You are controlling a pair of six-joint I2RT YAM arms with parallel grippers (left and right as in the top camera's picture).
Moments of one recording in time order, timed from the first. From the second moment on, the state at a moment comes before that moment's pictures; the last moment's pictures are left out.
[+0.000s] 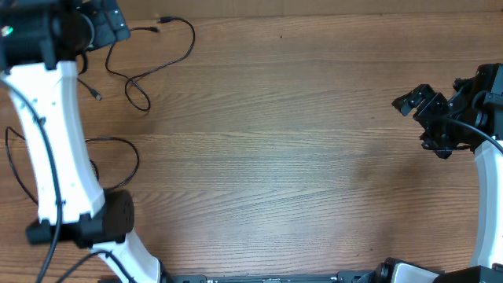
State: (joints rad) left arm 0.11 1.91 2.55 -1.49 -0.11 -0.26; right arm -0.31 1.41 1.33 -1.06 -0.35 0.49
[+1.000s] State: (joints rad) left arm 0.17 0.56 1.08 -1.06 0.07 -0.31; right arm -0.31 1.41 1.33 -1.06 -0.35 0.49
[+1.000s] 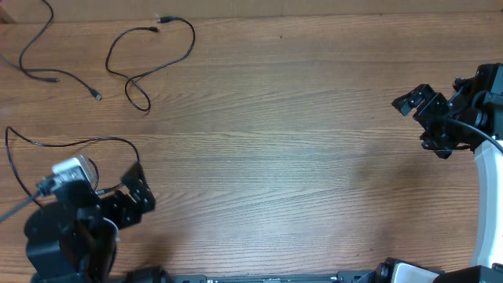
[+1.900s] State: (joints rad) left arm 0.05 0.15 0.70 -0.79 0.09 -0.29; right arm -0.31 1.41 1.33 -1.06 -0.35 0.49
